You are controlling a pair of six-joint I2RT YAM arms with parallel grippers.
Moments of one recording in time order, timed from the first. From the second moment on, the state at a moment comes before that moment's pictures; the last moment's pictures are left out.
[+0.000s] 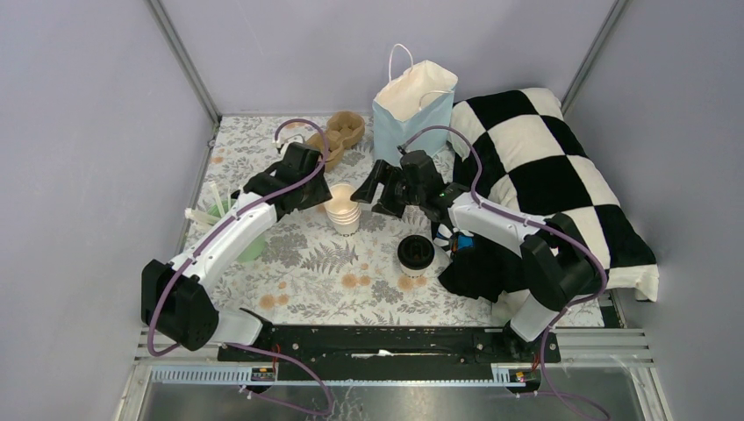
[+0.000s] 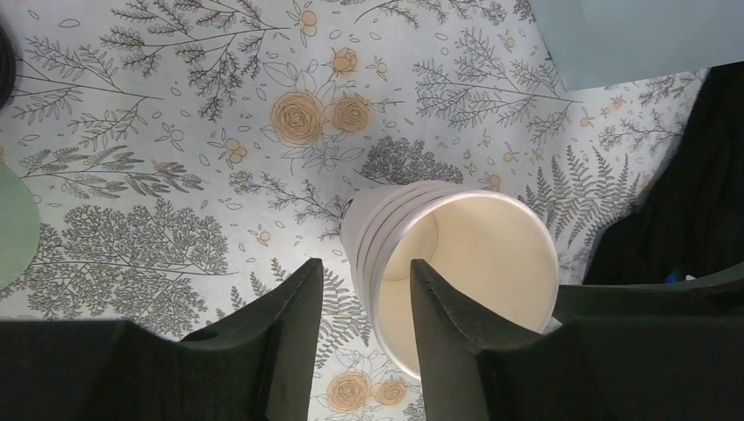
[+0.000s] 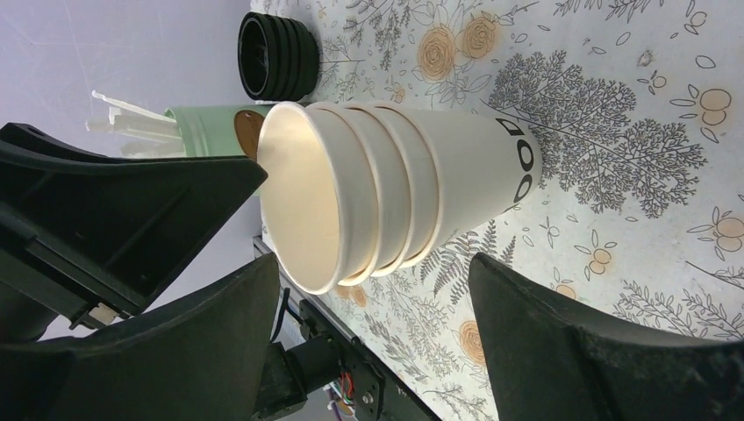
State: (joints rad) left arm -0.46 1.36 1.17 -0.66 -0.22 -0.72; right arm 0.68 1.67 1.13 -0.02 -0.28 1.00
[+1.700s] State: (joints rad) left arm -0.48 1.45 1.23 -0.73 -0.23 -0.73; right arm 0.67 1.79 1.20 -0.08 -0.37 0.98
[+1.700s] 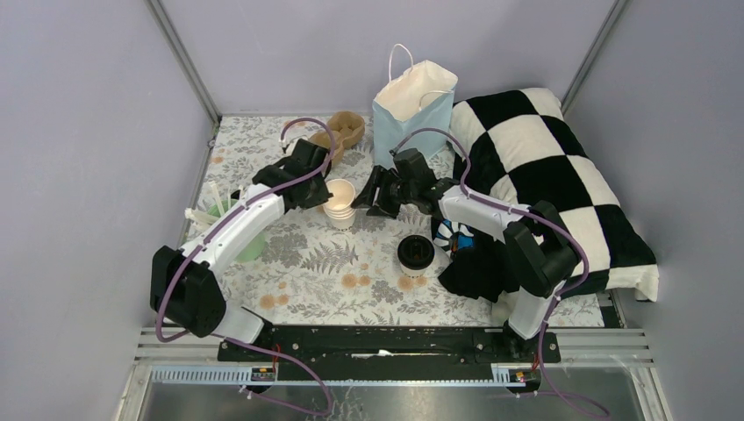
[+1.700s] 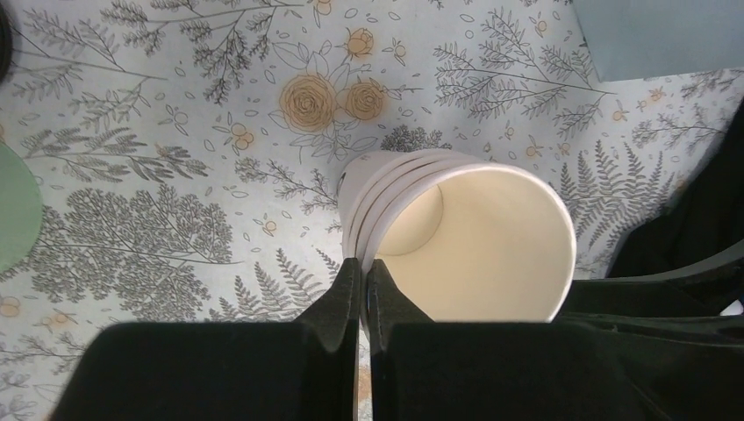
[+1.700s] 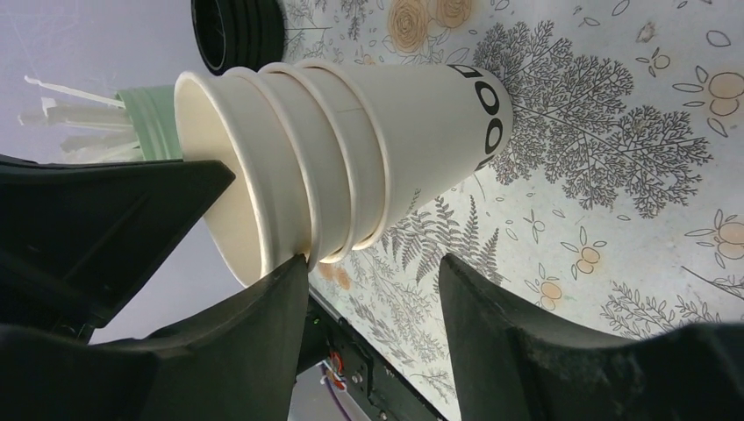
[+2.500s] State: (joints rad) left arm -0.38 1.38 1.24 -0.75 -0.07 -0.96; right arm 0.83 1.89 1.47 -0.50 -0.02 0.69
